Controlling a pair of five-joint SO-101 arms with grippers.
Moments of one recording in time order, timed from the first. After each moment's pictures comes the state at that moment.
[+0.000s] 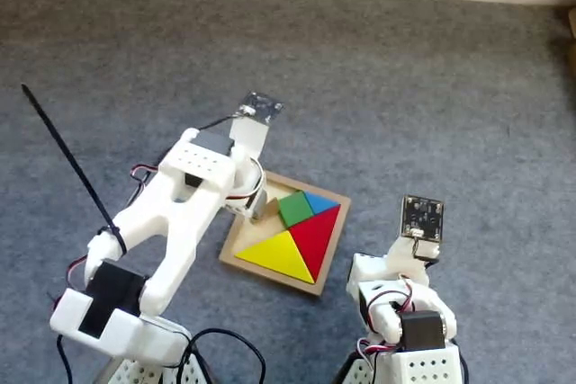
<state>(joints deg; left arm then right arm) 14.2 -0.2 29.3 62.9 0.8 -11.9 -104.6 96.0 71.2 -12.4</state>
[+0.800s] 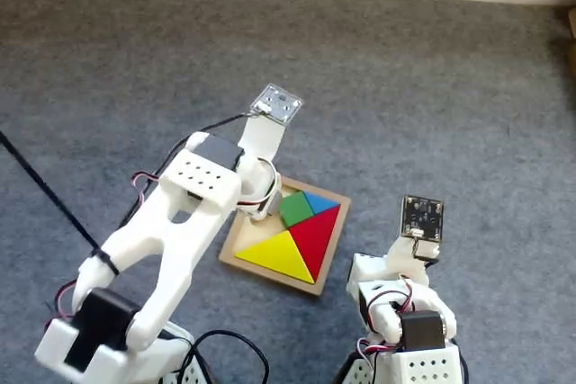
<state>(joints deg) 19.5 -9.3 29.3 65.9 2.4 -11.9 -104.6 96.0 71.2 -12.4</state>
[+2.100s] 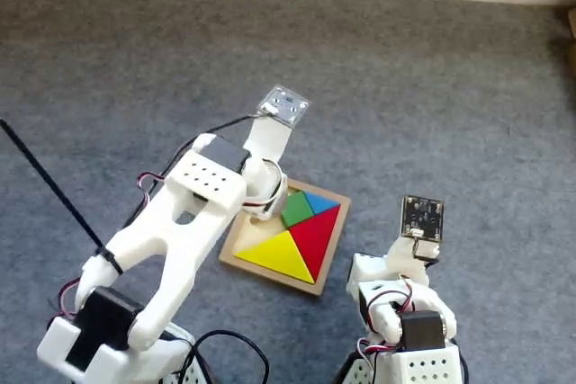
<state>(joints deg) 20.4 -8.7 29.4 64.0 2.8 -11.9 -104.6 96.0 71.2 -12.4</state>
